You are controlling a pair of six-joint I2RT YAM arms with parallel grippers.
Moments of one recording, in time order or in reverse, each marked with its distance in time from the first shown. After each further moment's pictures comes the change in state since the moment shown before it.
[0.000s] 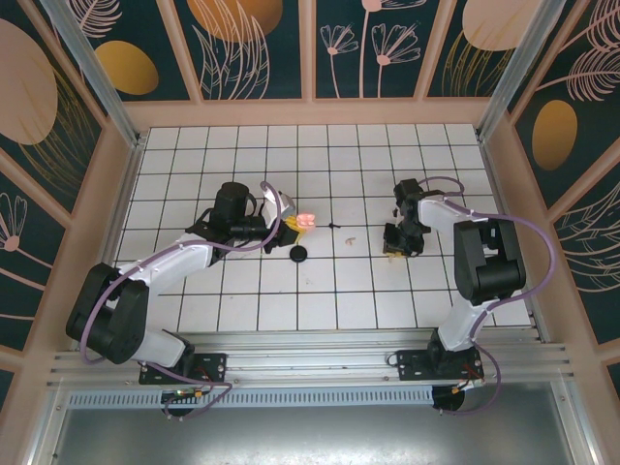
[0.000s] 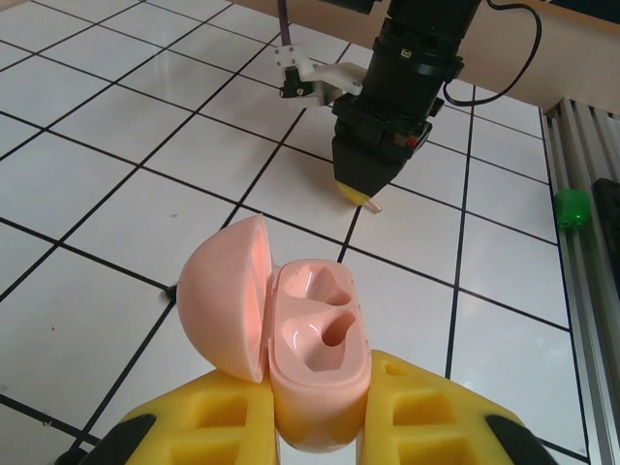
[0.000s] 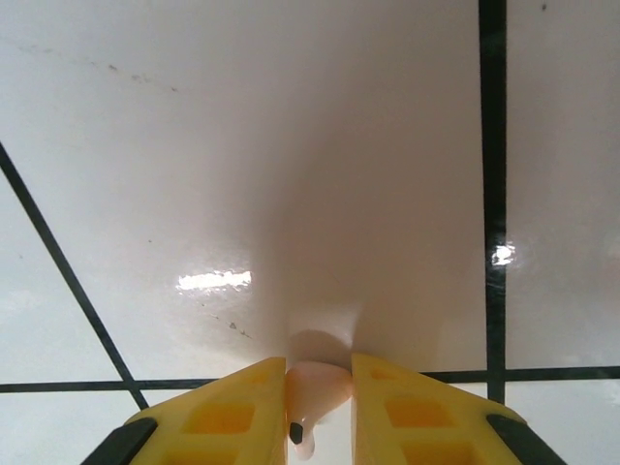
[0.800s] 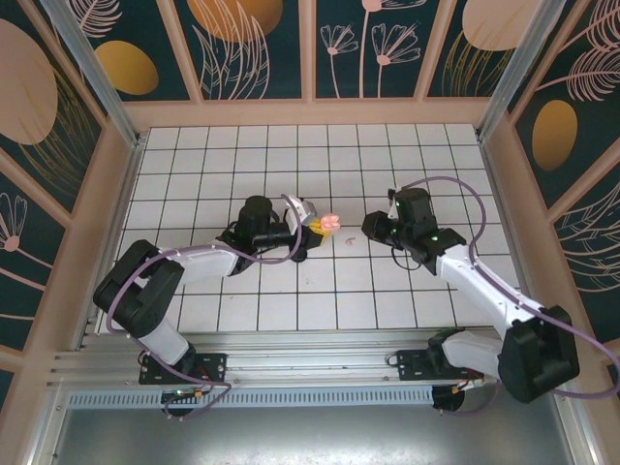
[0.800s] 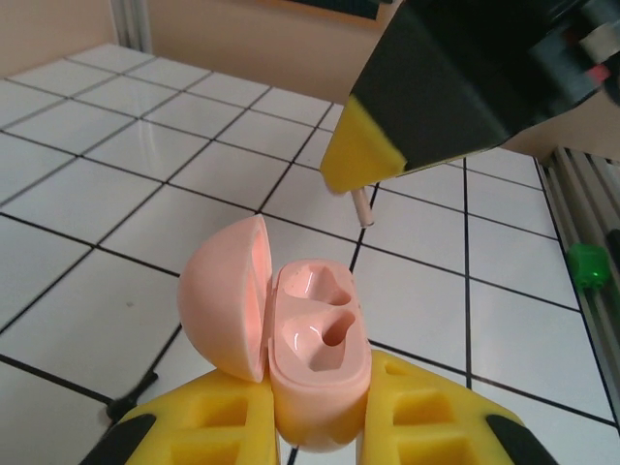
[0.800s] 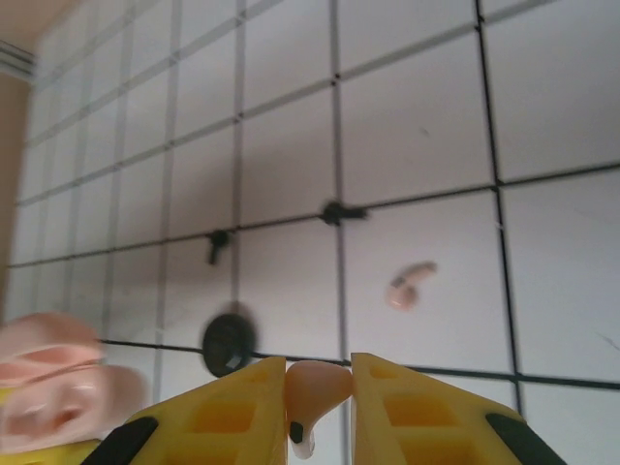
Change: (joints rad) left arm -0.152 0.190 -0.061 0.509 -0.095 -0.156; right arm 0.224 -0.600 -0.283 0.488 -0.028 0.310
